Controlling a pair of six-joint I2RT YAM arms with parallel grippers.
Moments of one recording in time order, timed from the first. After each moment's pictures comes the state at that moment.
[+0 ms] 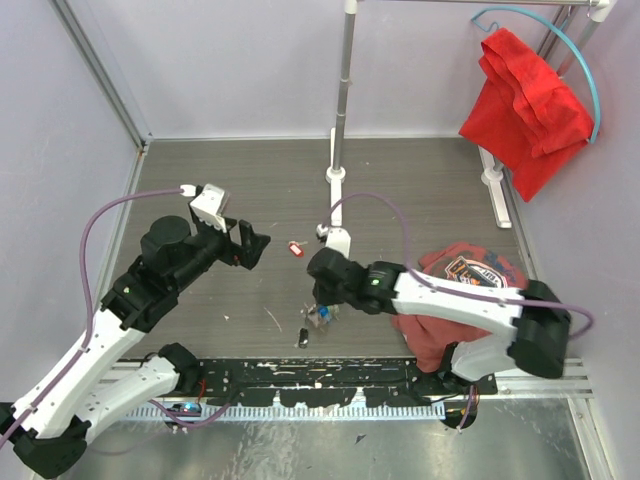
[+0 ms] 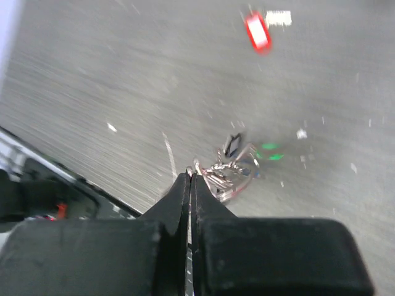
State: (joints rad) left arm -0.66 0.76 0.92 -0.40 -0.04 -0.18; right arm 1.12 1.29 0.99 -0.45 0.33 0.79
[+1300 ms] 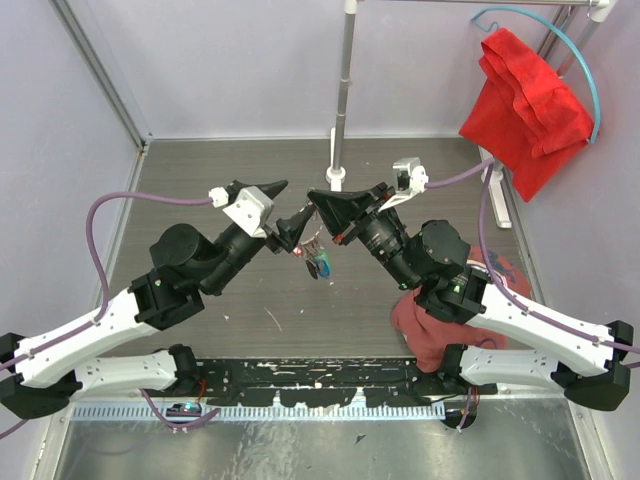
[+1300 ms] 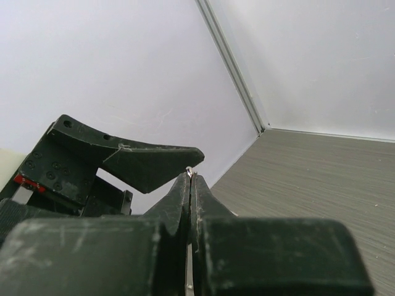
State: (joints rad) left arm -1.14 0.94 1.09 0.08 -0.34 0.22; right arm 1.12 1.00 1.10 0.24 0.38 0.40
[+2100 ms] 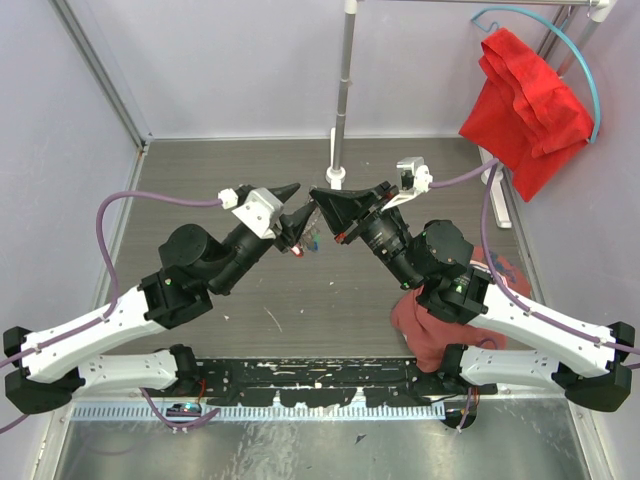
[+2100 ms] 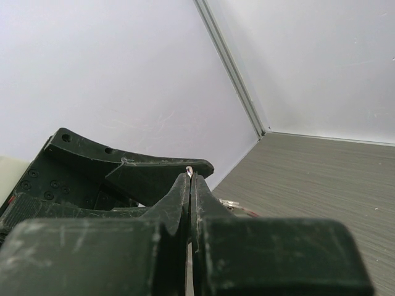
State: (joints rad) left arm -1.16 0.98 1.09 0.16 -0.37 0.26; right arm 1.12 0.99 1.10 0.25 0.38 0.40
